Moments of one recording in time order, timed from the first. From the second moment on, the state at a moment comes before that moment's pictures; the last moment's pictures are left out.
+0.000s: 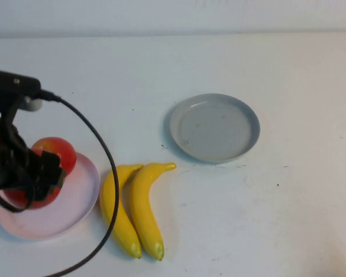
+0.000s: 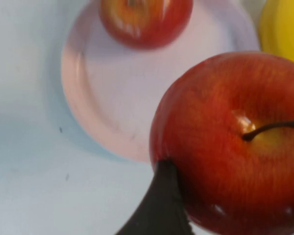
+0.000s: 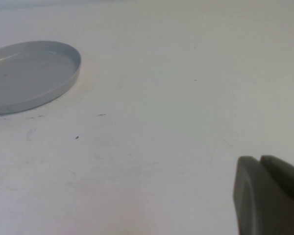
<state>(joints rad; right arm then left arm) 0.06 -0.01 0.02 0.02 0.35 0.08 -0.46 1.22 -1.09 0.21 1.14 -0.22</state>
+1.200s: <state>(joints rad) 0.06 -0.01 0.02 0.02 0.35 0.08 -0.35 1.44 -0.83 0.27 0.71 -0.28</state>
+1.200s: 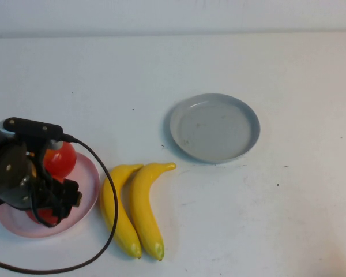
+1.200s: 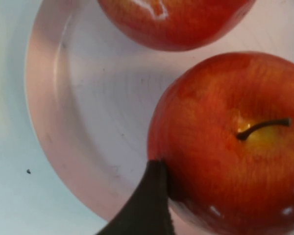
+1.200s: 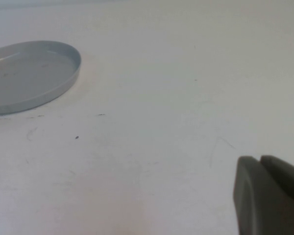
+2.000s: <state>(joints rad) 0.06 -0.01 0.02 0.02 0.35 0.08 -0.35 0.80 -0.87 0.17 1.01 -0.28</state>
